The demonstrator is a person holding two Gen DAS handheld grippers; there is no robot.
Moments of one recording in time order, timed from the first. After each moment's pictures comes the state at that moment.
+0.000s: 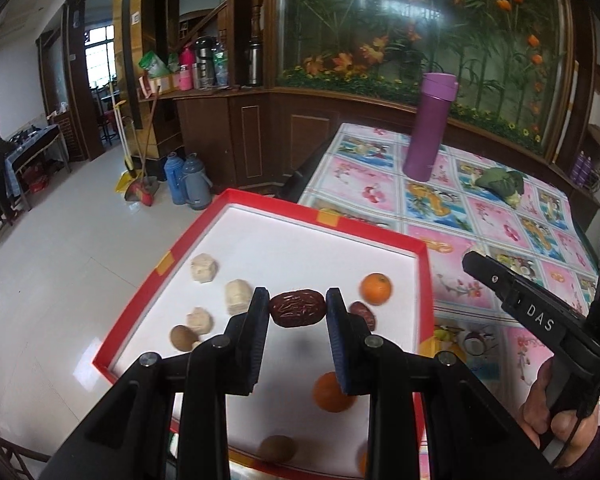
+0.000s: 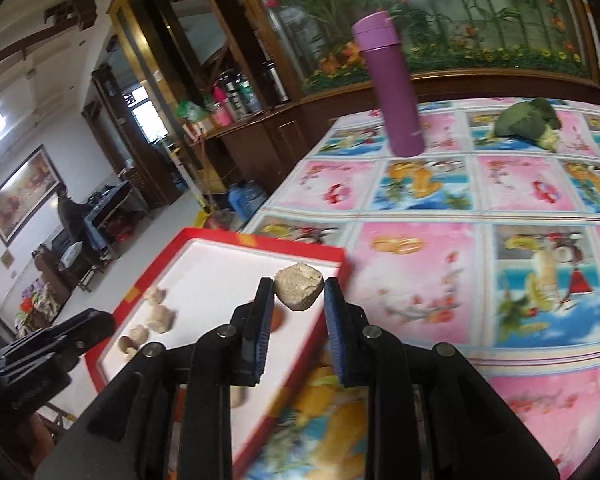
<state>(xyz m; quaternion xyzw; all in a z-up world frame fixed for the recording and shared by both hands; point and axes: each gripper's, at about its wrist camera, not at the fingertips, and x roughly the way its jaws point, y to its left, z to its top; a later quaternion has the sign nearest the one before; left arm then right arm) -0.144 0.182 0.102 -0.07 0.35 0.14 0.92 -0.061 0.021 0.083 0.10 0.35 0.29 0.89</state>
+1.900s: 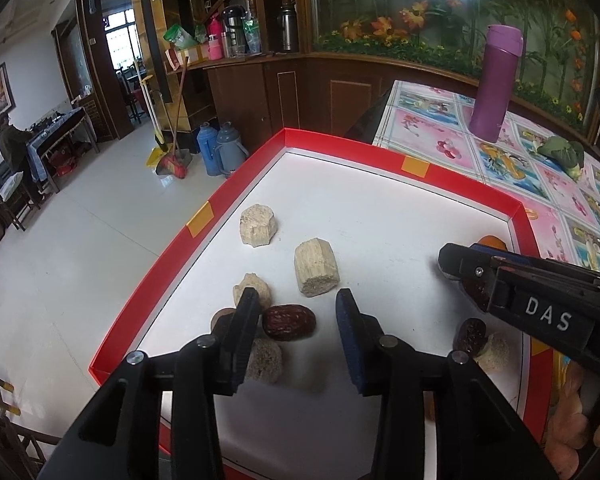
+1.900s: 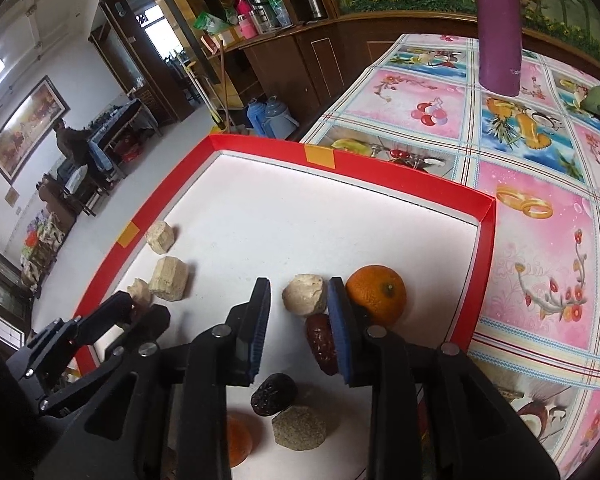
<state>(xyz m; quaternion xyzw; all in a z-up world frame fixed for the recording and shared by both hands) -0.135 0.231 0.049 -0.05 0.40 0.20 0.89 -0.036 0.123 0.044 0.03 0.46 0.33 0.82</state>
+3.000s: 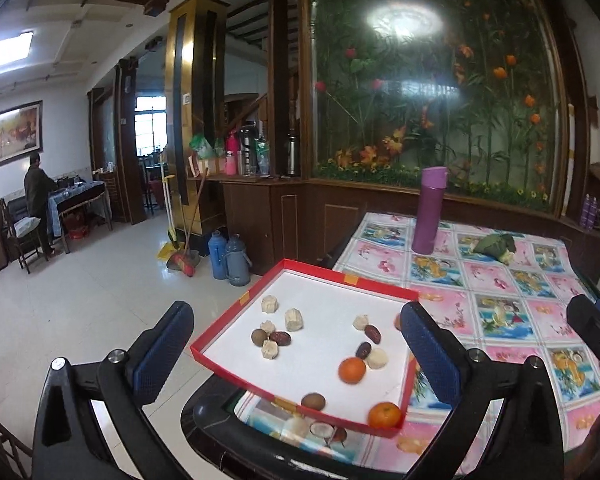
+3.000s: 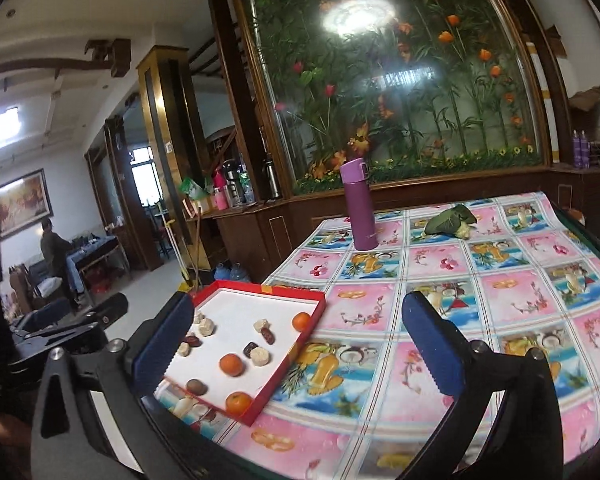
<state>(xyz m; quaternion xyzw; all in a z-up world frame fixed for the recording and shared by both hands) -0.278 0.147 0.158 -0.03 0.19 0.20 0.96 -0.261 -0.072 0.169 0.10 0.16 0.23 0.95</state>
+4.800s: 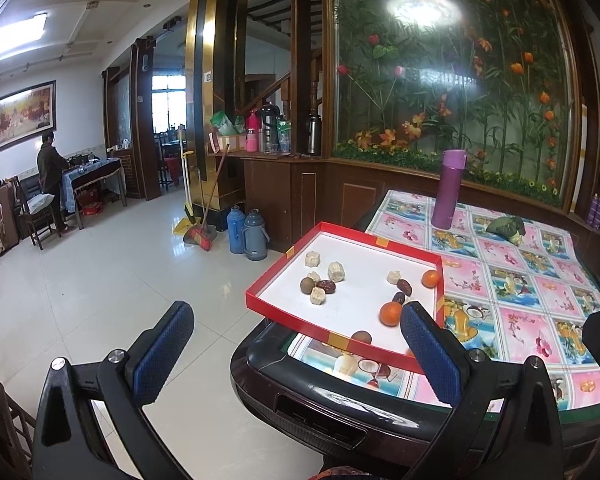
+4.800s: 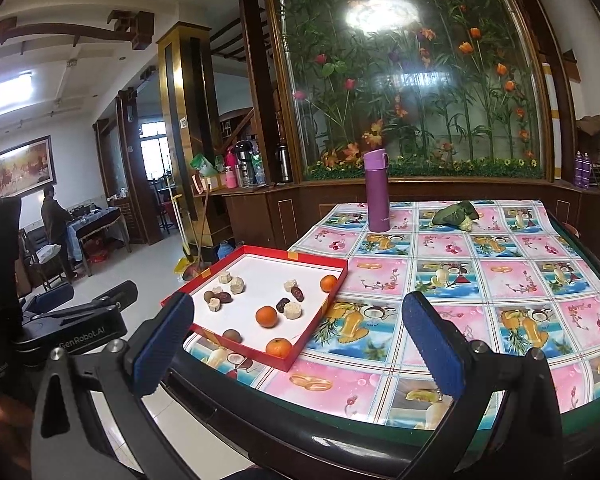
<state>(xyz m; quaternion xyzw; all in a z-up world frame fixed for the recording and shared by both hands) -0.348 0.177 0.140 -0.05 0.22 0.23 0.95 -0.345 -0.034 0.164 0.04 0.17 0.23 0.96</state>
